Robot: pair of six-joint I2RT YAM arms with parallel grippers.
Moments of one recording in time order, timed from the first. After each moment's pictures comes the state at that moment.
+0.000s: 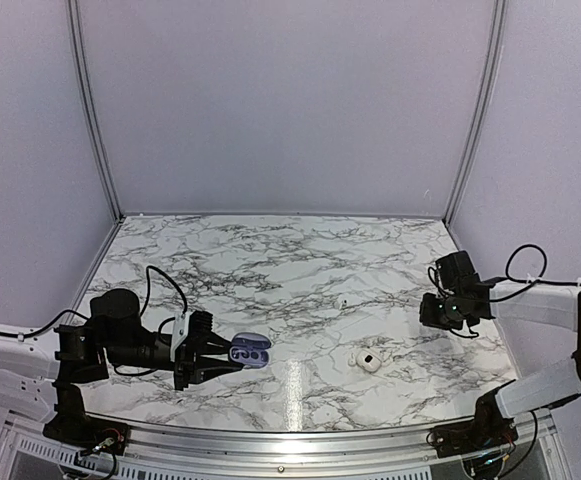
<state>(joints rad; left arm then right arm) -1.08 1.00 0.38 0.40 0.38 0.20 0.25 1.32 0.59 -0.32 0.15 0.48</state>
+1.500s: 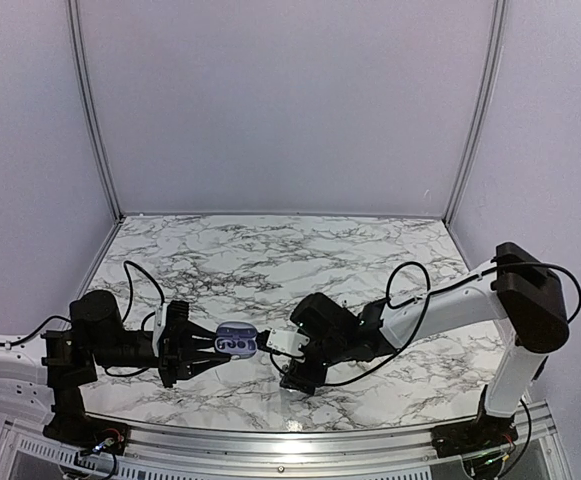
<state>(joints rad) -1.06 0.86 0.32 0.43 0.36 0.11 1.12 1.80 0.98 -0.15 -0.08 -0.21</state>
